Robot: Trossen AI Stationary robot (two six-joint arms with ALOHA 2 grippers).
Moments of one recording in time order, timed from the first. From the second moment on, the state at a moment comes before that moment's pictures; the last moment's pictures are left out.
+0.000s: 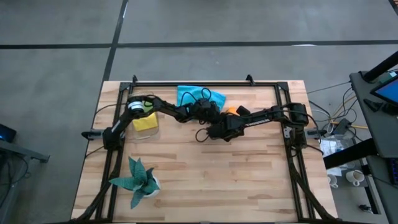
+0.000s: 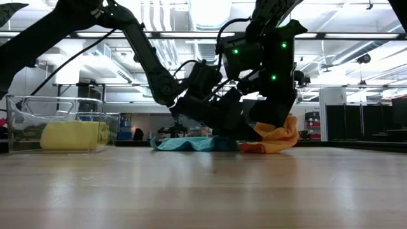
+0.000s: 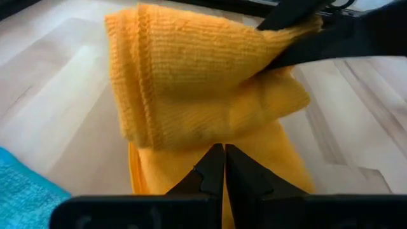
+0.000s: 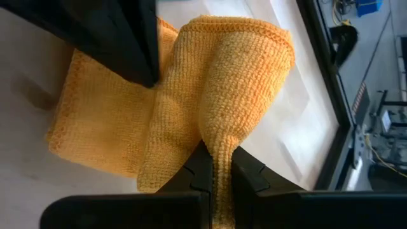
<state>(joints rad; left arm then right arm) 0.30 2.24 1.27 0.59 0.29 -0.02 0.00 1.95 1.32 -1.16 0.66 0.73</state>
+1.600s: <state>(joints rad) 0.30 2.22 1.29 0.57 0.27 0.06 -0.02 1.97 1.24 -1.03 0.60 0.68</state>
